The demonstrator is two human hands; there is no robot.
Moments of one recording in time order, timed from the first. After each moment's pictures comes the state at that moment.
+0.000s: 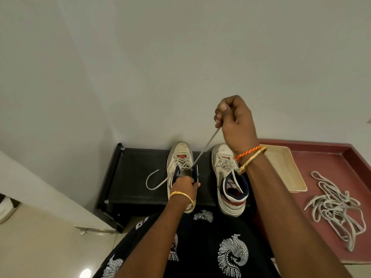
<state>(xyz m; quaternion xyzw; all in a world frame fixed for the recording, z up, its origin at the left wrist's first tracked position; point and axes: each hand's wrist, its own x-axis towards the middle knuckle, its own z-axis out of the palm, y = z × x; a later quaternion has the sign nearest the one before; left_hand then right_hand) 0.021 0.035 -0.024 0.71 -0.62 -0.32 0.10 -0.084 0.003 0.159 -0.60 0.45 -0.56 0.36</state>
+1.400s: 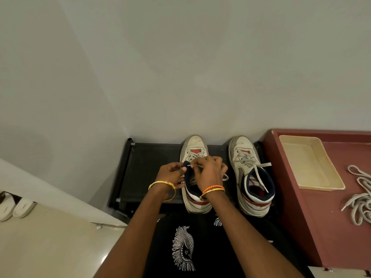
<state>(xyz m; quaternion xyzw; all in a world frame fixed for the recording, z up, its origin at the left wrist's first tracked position) 0.098 0.011 -0.035 0.67 -0.29 -0.58 0.36 -0.022 0.004 -0.039 -0.67 0.67 -0.23 0.20</state>
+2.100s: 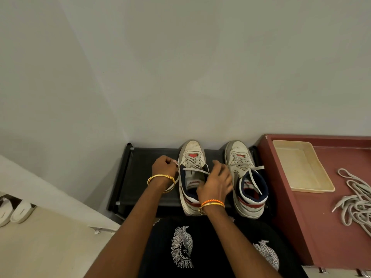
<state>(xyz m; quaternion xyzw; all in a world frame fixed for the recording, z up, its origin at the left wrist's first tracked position) 0.099 -0.008 -0.018 0.76 -0.34 -0.41 0.37 -0.029 0.033 -0.040 -0.56 0.78 -0.23 0.18</state>
